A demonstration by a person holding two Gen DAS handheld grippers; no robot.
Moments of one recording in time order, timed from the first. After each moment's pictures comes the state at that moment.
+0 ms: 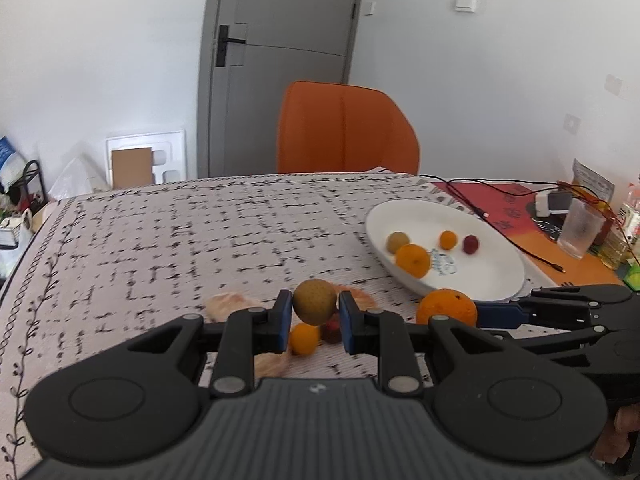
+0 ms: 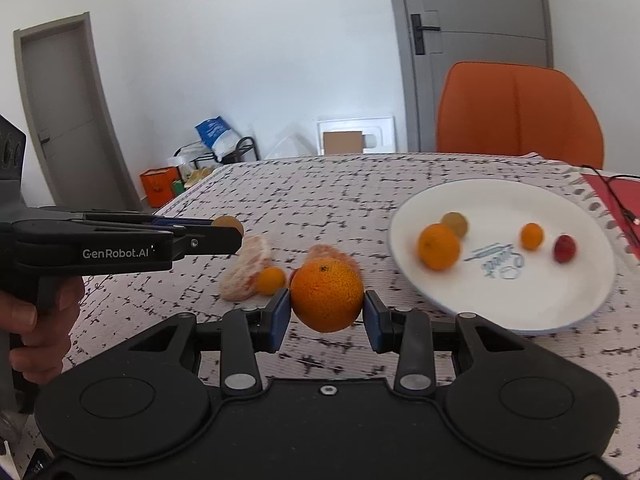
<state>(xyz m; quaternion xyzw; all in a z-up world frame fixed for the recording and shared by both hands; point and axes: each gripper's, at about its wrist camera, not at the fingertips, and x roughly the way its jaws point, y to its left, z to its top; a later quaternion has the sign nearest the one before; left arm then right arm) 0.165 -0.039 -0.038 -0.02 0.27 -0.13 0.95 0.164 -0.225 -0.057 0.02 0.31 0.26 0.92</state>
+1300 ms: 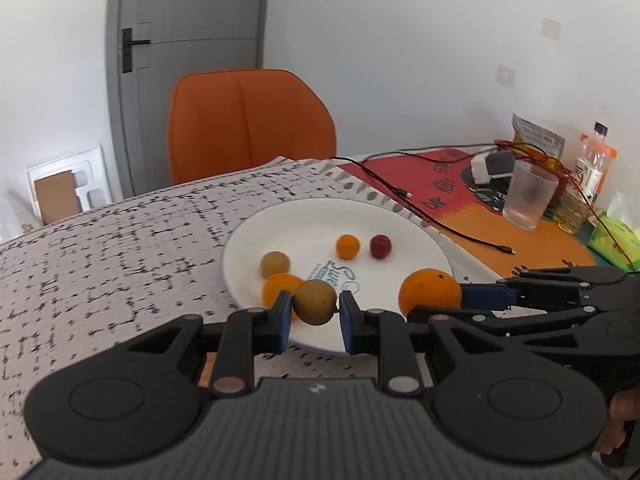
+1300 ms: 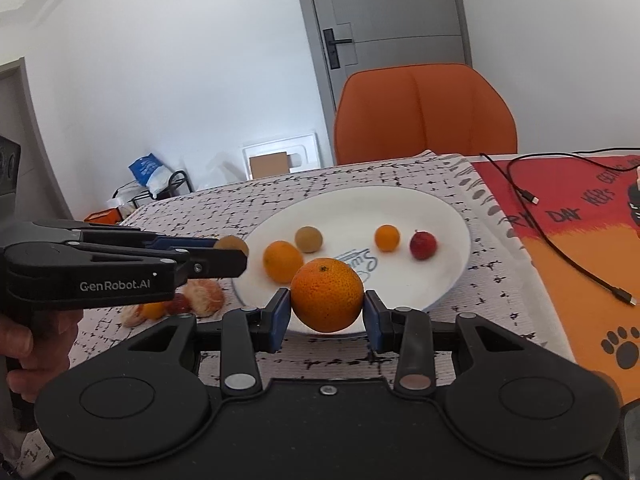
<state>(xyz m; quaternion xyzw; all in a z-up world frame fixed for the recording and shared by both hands) 0.216 -0.149 -0.040 0.04 0.29 -0.23 0.93 0.181 -0.313 -0.066 0.07 0.30 0.16 0.94</state>
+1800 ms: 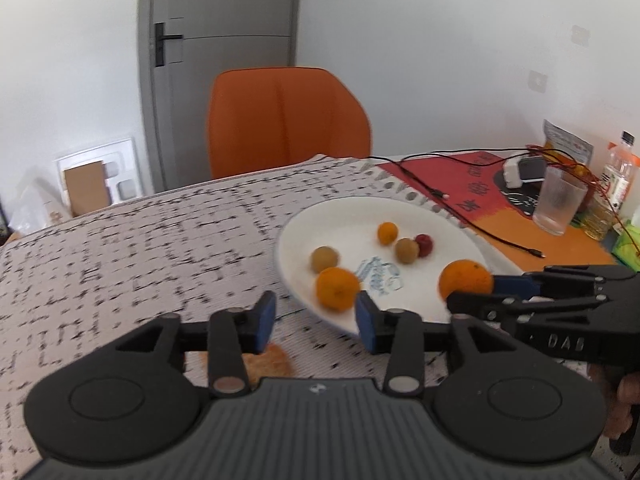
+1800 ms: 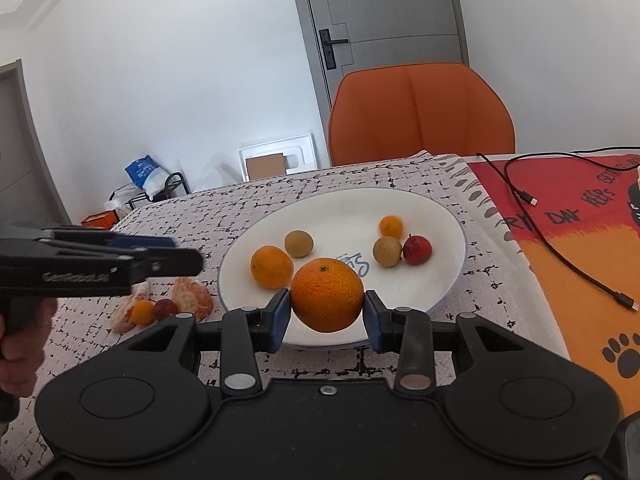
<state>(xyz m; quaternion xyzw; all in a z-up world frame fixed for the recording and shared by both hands) 0.212 -0.116 -0.036 0.03 0.30 -0.18 0.94 0.188 -0.315 -0.069 0.07 0.30 0.16 0.94</state>
